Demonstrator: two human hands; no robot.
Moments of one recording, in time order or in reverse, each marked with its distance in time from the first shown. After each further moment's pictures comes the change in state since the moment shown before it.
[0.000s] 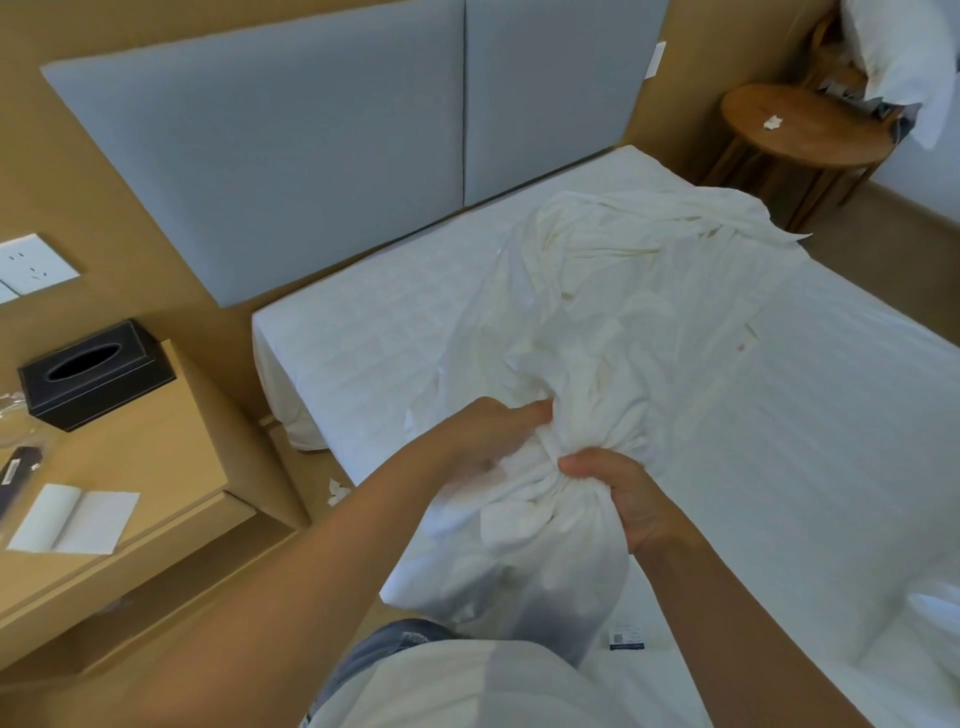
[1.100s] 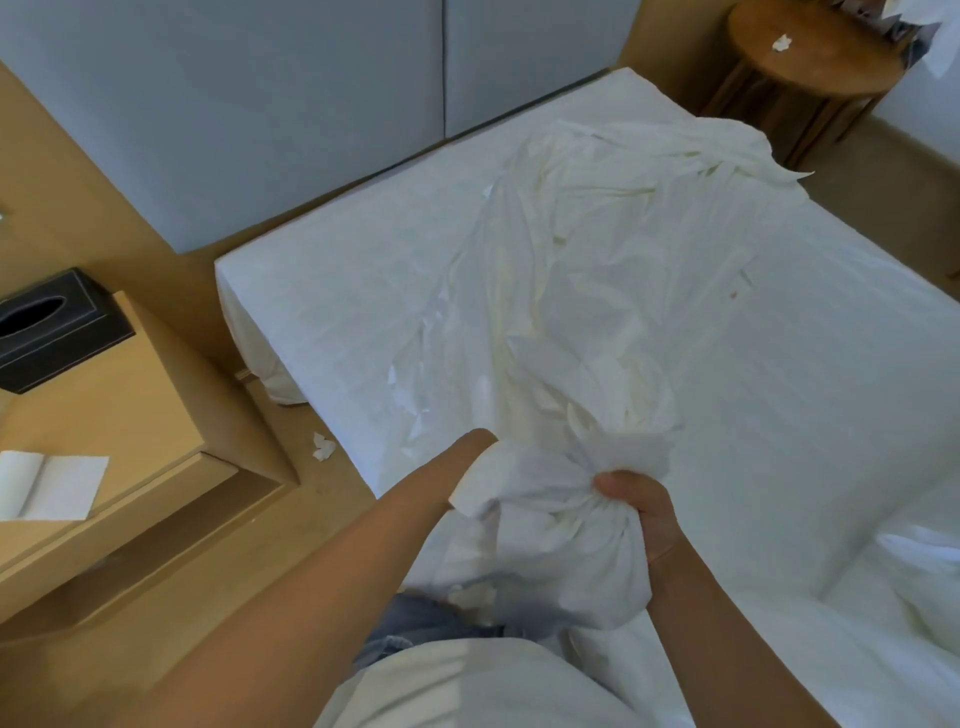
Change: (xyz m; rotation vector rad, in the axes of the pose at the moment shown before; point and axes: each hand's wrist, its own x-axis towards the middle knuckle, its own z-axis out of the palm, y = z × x) left_hand 0.025 -0.059 0.029 0.008 0.091 -0.169; right_hand -0.022 0.037 -0.023 0.294 -0.110 -0.059
